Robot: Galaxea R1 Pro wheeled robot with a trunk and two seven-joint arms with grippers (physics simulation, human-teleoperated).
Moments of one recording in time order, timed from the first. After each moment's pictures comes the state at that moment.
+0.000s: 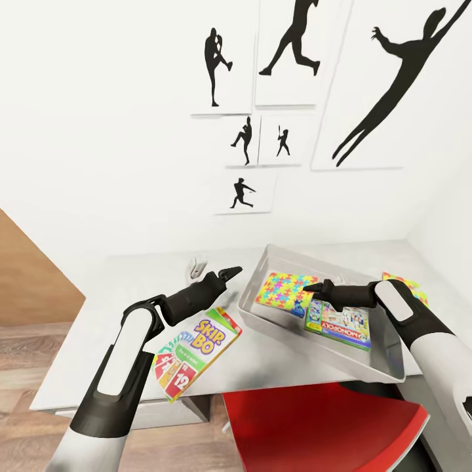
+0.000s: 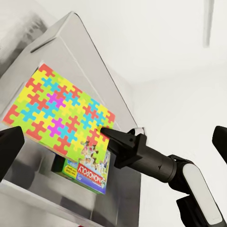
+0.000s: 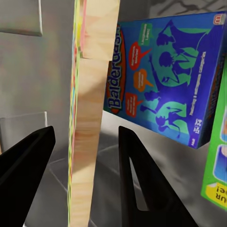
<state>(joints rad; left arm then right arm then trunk) -0.56 -0.10 -0.19 -1.61 1.28 0.75 0.33 -0.98 -0.33 0.15 -0.65 -0.97 1.05 0.30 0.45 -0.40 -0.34</state>
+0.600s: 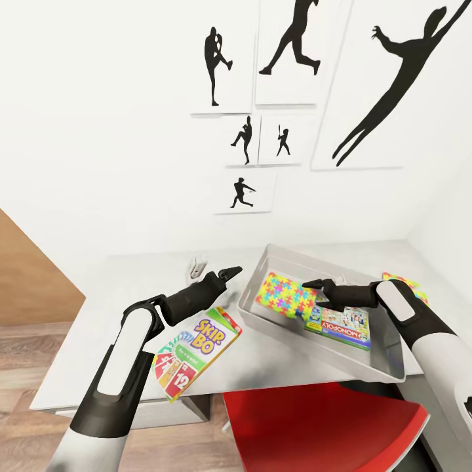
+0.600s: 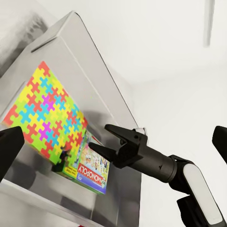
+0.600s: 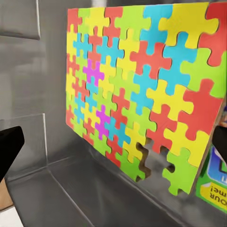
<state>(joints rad) -0.56 -0.10 -0.19 -1.61 1.28 0.75 0.33 -0.98 -0.34 0.15 -0.65 -0.97 1.05 0.30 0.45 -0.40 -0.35</state>
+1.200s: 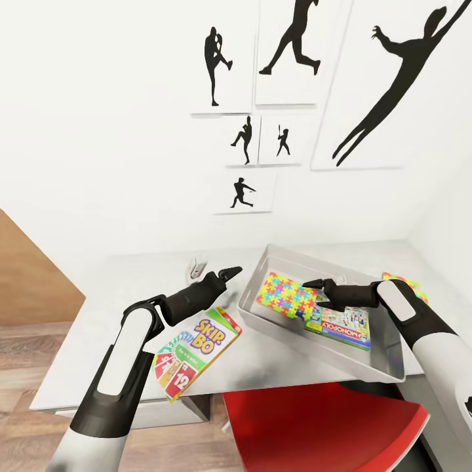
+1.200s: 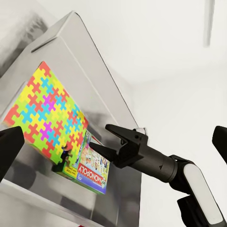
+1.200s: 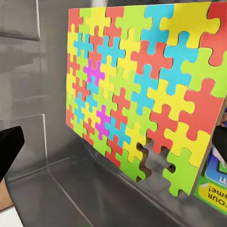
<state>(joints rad) -0.56 -0.10 -0.19 -1.61 1.28 0.75 0.33 -0.98 -0.34 0.15 -0.65 -0.97 1.05 0.30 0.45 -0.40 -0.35</state>
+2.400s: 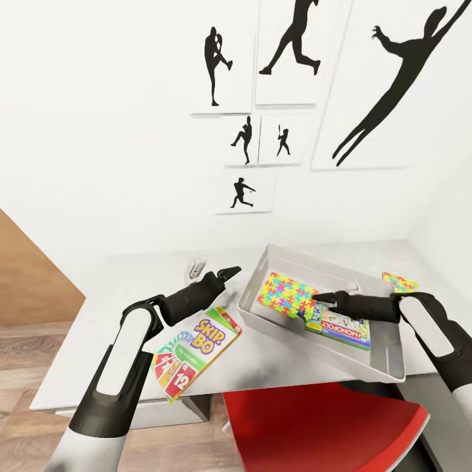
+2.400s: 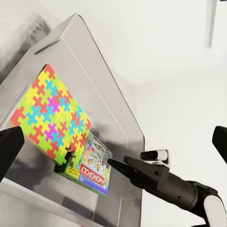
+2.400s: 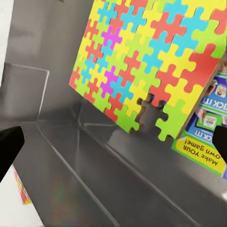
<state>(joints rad) -0.56 -0.10 -0.19 -1.60 1.28 0.75 0.33 -0.73 -0.47 0.15 -1.12 -0.98 1.05 0.31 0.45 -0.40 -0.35</state>
